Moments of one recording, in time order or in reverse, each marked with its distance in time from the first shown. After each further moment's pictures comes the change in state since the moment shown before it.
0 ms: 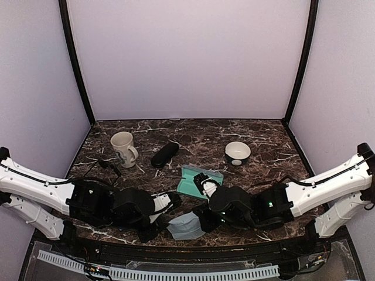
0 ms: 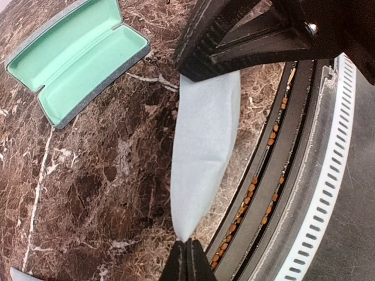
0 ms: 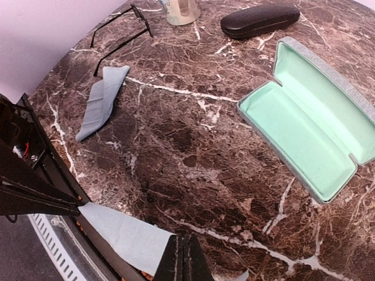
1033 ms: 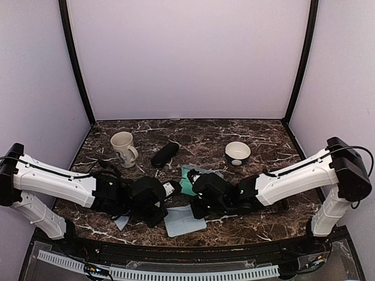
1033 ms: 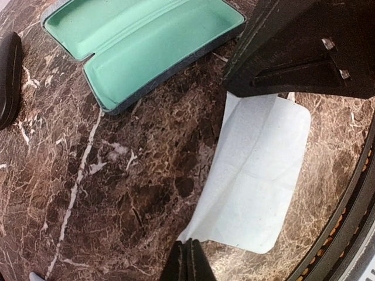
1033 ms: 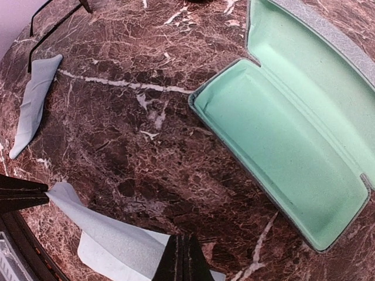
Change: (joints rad) left arm 0.200 0.166 -0.001 0.071 -0.045 0.065; right arm -0.208 0.260 0.096 0.016 -0.140 -0.040
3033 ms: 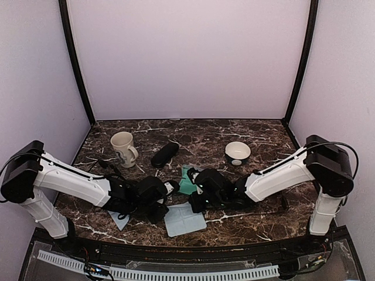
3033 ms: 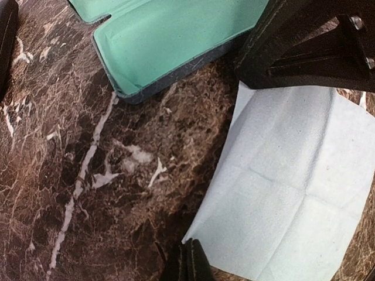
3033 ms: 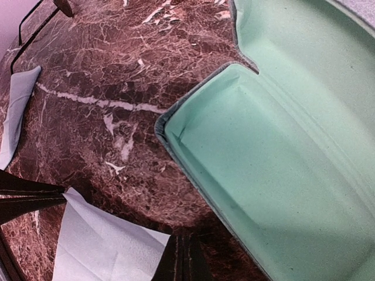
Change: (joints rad) left arm 0.121 0.145 -0.079 0.214 0.032 0.034; right arm -0.129 0.146 -0.032 0.233 -0.145 -0.064
